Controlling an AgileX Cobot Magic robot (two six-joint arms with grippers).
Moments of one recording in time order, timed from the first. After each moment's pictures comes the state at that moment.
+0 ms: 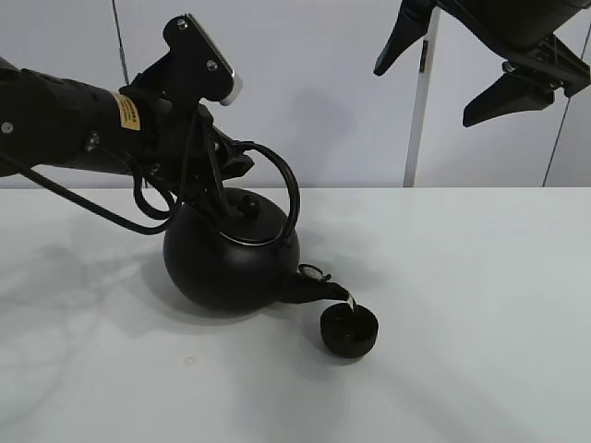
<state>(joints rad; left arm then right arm) -0.53 1.86 -0.92 0.25 -0.45 0.44 0.24 1.56 -1.18 0.36 0.53 0.14</state>
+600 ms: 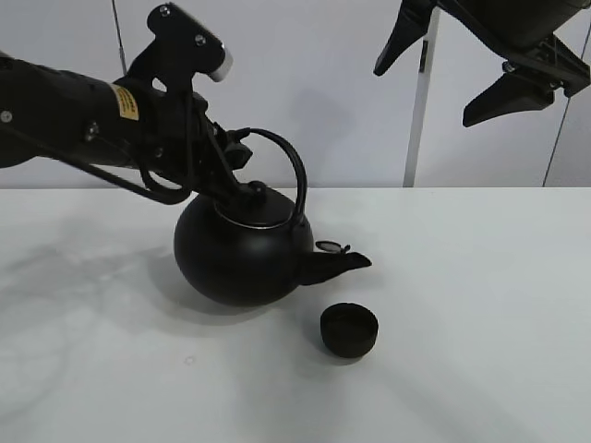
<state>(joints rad) -0.54 1.85 -0.92 0.20 -0.44 0.30 0.24 1.56 -1.18 0.36 0.53 0.14</state>
